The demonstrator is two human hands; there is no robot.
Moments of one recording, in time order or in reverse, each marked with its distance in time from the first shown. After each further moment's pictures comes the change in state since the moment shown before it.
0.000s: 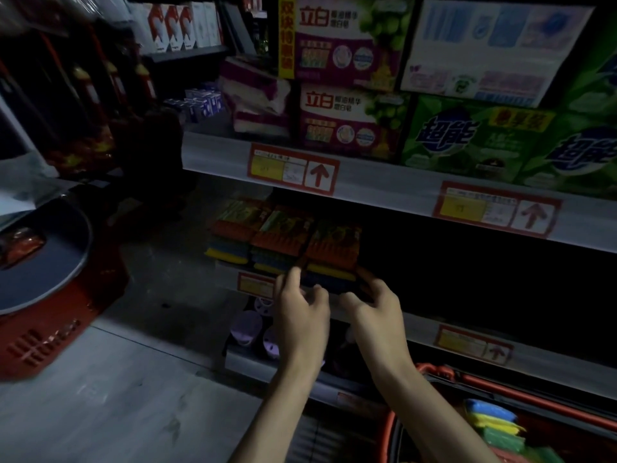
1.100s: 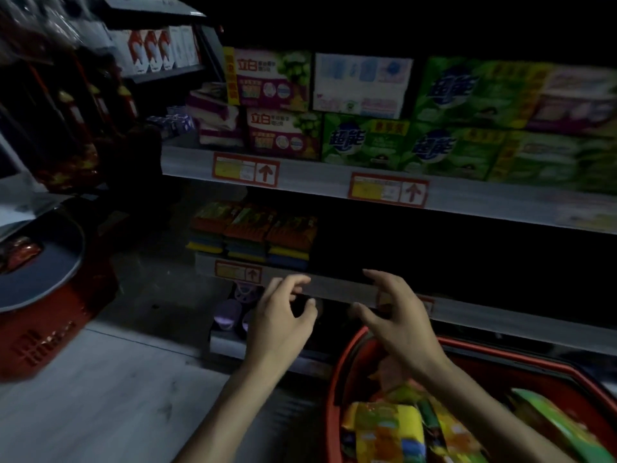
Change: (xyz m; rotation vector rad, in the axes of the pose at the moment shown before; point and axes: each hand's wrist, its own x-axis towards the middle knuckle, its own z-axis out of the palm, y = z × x) left_hand -0.082 0.028 -0.027 0.279 -0.255 0.290; right_hand -0.042 0.032 -0.141 -0.506 -0.032 -0.470
